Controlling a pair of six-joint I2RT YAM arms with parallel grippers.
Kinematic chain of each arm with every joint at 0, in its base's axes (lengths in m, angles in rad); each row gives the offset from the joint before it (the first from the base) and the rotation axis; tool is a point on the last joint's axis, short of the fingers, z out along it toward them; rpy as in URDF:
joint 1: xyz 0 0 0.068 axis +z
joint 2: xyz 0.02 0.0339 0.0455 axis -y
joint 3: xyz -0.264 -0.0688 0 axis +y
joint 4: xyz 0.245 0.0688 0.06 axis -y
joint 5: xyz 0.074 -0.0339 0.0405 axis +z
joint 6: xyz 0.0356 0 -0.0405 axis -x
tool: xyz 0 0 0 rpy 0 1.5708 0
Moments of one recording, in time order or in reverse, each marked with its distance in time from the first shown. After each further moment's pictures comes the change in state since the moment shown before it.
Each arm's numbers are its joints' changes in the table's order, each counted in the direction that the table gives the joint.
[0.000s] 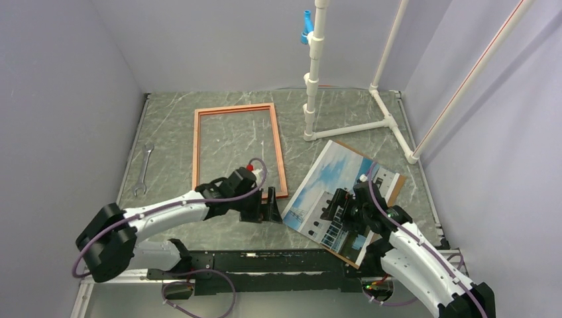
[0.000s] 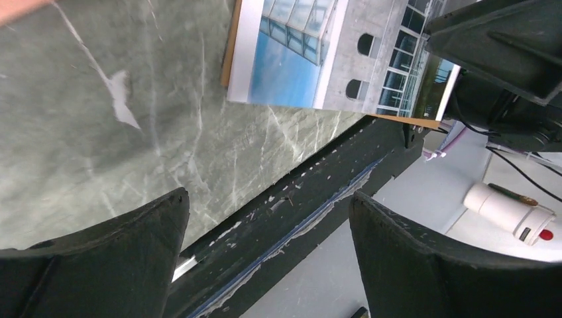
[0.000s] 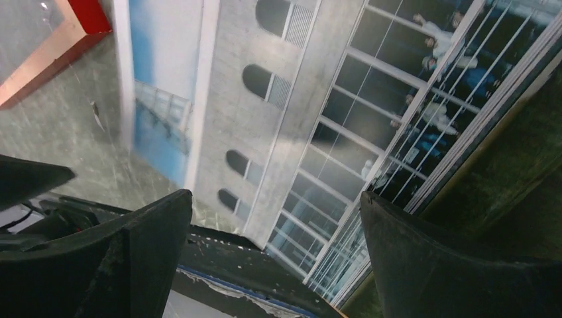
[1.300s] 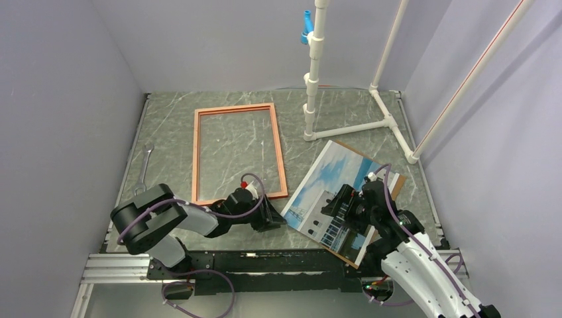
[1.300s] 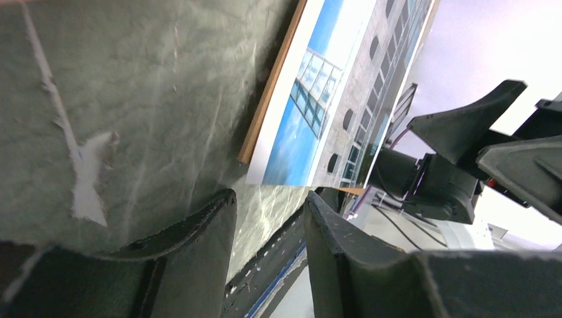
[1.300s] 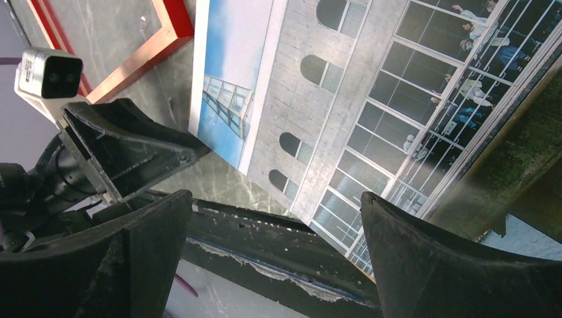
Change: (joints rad) left arm -0.074 -0.305 0.372 0.949 0.041 0.499; right arm -0.005 0.150 -0.053 -0.089 0.042 -0.102
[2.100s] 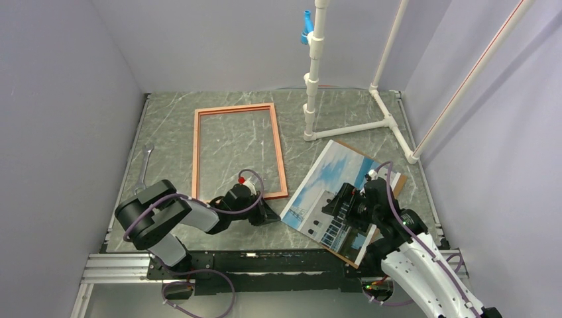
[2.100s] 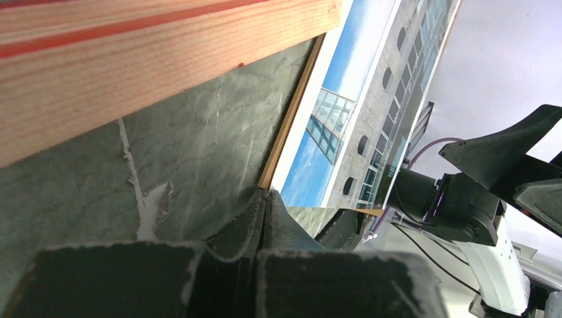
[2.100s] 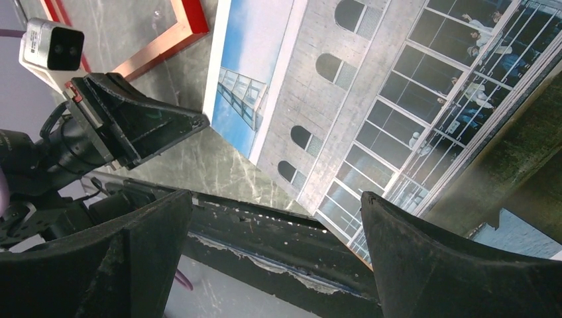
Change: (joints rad) left arm 0.068 -0.060 -0.008 0.047 0.004 -0.084; right arm 0.000 0.005 -0.050 -0.042 0.000 0.045
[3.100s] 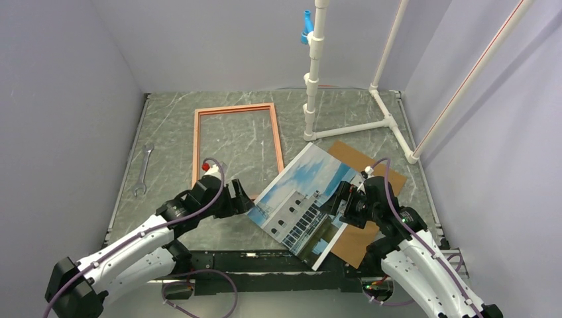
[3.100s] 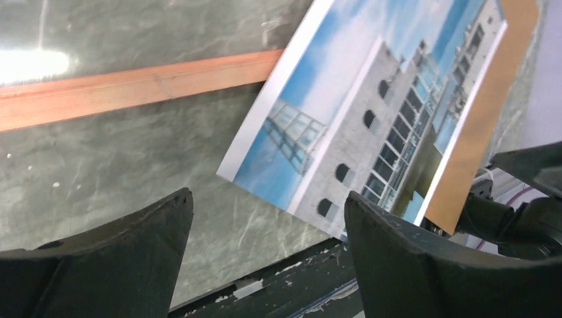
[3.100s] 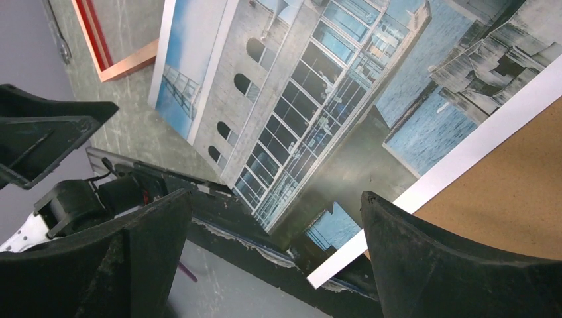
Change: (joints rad) left arm 0.109 0.782 -0.174 -1.062 0.283 -0.332; right arm 0.000 -0.032 -0.021 0.038 0.060 0.038
